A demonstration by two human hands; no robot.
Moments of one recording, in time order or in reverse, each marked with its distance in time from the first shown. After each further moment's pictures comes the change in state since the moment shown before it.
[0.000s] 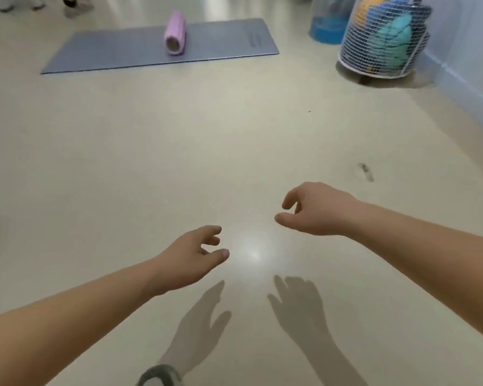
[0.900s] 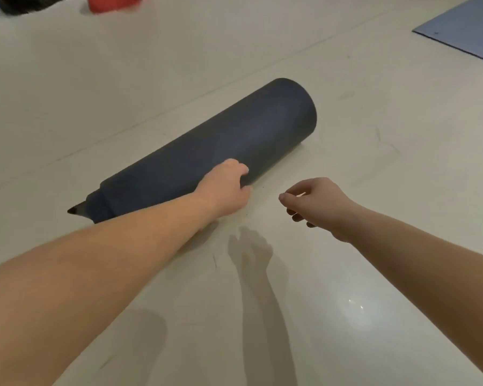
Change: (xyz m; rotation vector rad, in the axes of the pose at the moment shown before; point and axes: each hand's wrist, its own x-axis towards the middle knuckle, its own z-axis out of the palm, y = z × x) left_hand -0.186 -0.391 -0.304 0.117 0.781 -0.569; right_hand 0.074 -0.596 0.202 0.207 -0.503 -0.621
